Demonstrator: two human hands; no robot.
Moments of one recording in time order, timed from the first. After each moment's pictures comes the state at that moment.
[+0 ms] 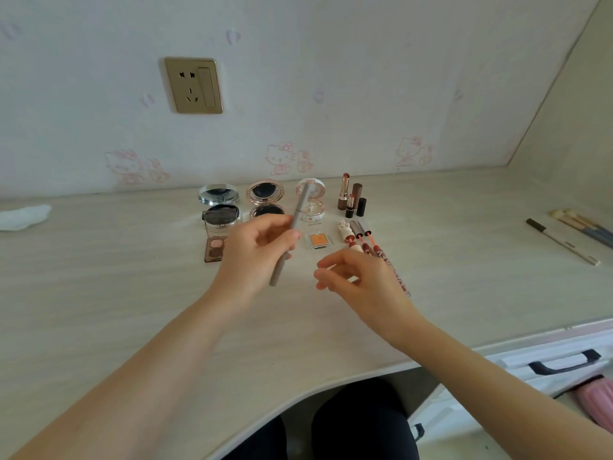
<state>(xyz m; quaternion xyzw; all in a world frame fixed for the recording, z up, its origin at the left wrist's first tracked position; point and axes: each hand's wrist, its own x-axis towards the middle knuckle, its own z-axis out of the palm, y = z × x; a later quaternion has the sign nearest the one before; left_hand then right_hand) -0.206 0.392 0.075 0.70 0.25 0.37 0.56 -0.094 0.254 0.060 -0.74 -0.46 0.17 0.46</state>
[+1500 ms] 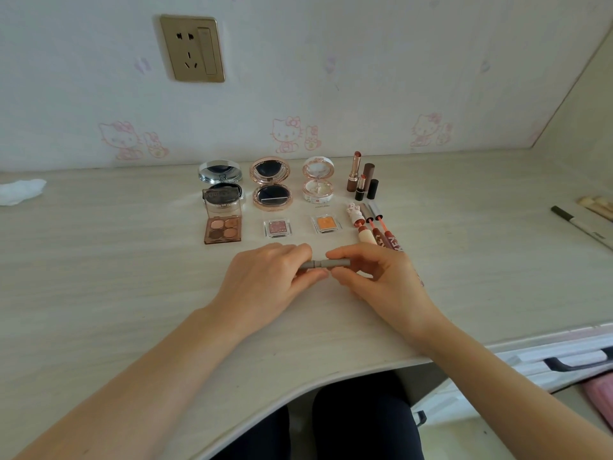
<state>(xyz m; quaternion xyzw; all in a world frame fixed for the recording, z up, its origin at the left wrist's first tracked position) -0.216 0.390 0.032 0.95 0.14 0.29 0.00 -0.077 0.251 0.036 -0.69 -0.46 0.20 0.53</state>
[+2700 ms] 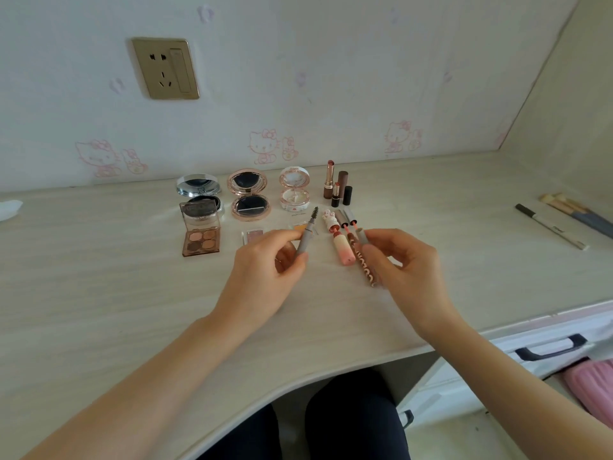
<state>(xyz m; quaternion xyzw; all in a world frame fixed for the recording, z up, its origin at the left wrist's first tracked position) -0.193 0.364 0.047 0.86 0.18 0.39 0.28 -0.052 0.218 0.051 -0.69 -0.35 0.11 0.62</state>
